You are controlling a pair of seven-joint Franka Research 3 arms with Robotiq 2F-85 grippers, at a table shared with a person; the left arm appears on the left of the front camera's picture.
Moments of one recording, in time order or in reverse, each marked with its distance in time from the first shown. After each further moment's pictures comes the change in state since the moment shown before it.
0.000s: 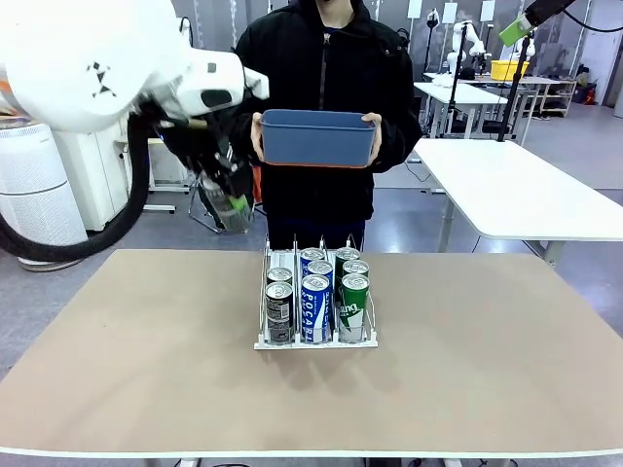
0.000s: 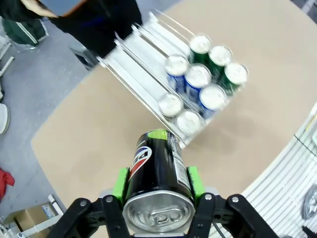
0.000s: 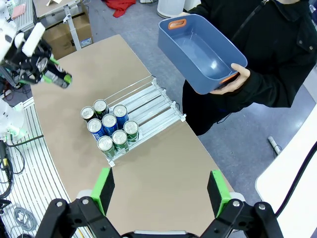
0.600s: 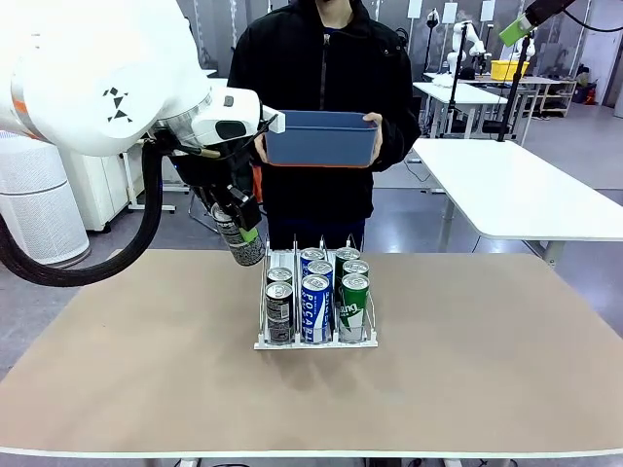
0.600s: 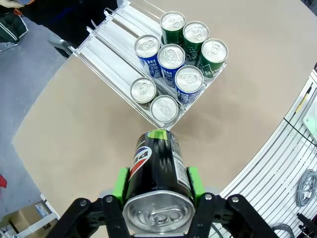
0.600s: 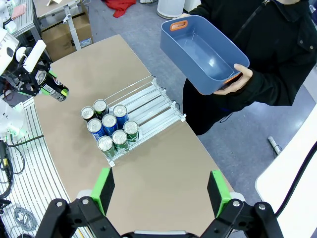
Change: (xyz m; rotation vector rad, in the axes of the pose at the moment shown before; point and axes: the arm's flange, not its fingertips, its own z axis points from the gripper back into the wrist) left arm -0.006 -0.018 -0.016 -0.065 0.048 -0.027; right arm 0.000 0.000 0.000 0.000 0.000 0.000
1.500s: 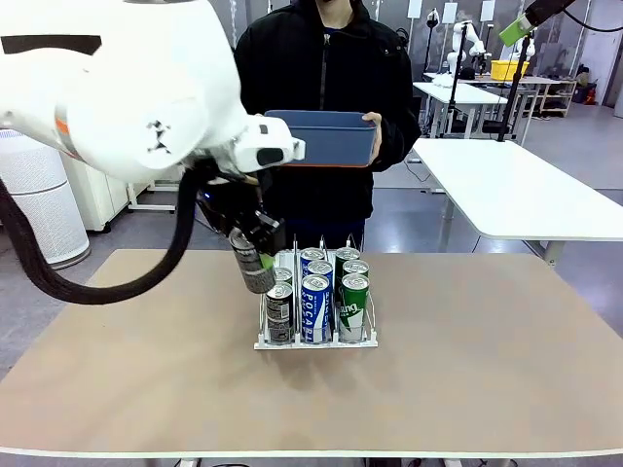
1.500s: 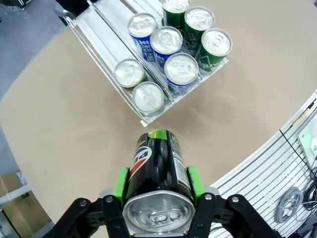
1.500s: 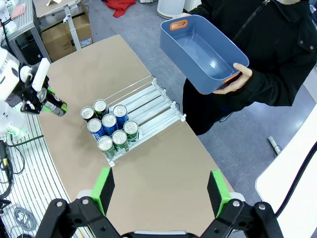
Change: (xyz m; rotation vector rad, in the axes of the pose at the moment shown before) left arm 0.005 -0.049 -0.033 0.027 0.095 0.170; right arm 0.000 0.000 0.000 0.000 0.000 0.000
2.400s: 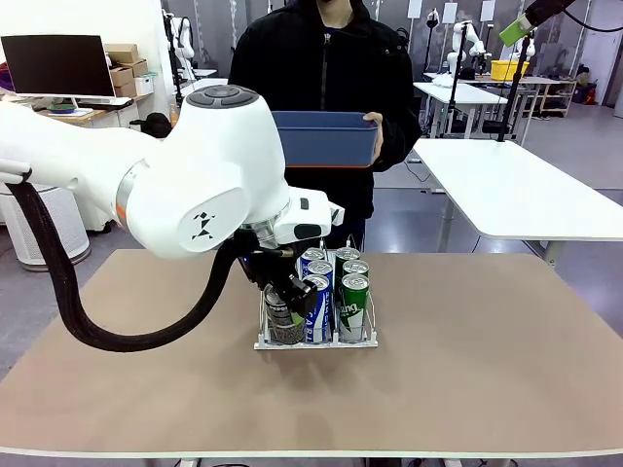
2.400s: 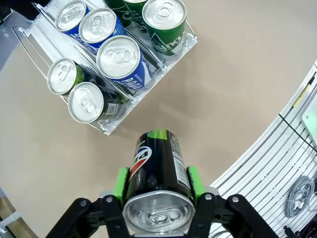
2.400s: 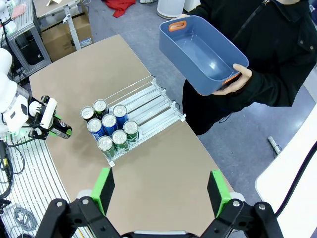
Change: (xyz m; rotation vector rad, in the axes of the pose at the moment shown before) left arm -0.015 -0.047 -0.071 -0.043 0.019 -0.139; right arm 0.000 0.000 0.000 0.000 0.000 0.000
